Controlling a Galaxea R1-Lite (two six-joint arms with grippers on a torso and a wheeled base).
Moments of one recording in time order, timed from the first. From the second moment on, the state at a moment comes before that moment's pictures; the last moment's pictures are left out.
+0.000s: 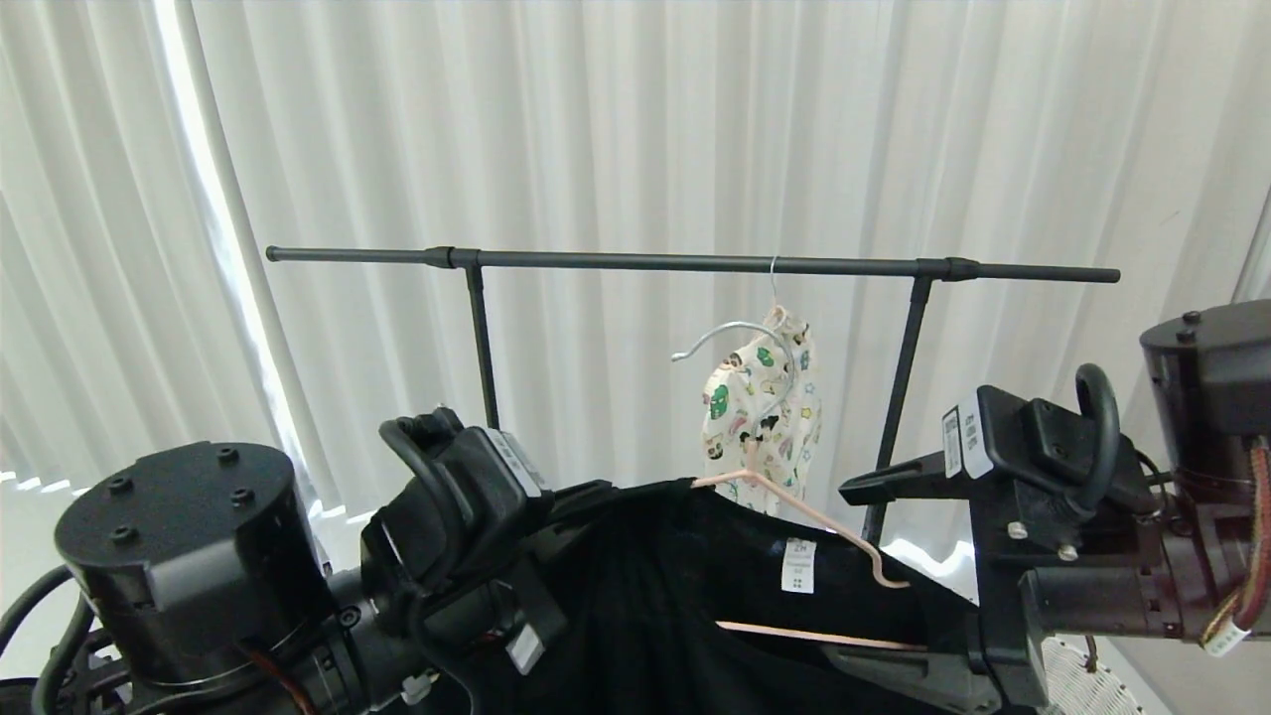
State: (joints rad) left arm -0.74 1.50 -0.41 -0.94 -0.03 0.48; right arm 0.80 1.39 -0.84 -0.03 0.33 -0.40
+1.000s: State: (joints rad) left arm -0.75 1.52 -0.36 -1.08 -0.08 0.53; right arm 0.80 1.49 -0.87 0.00 0.32 -0.22
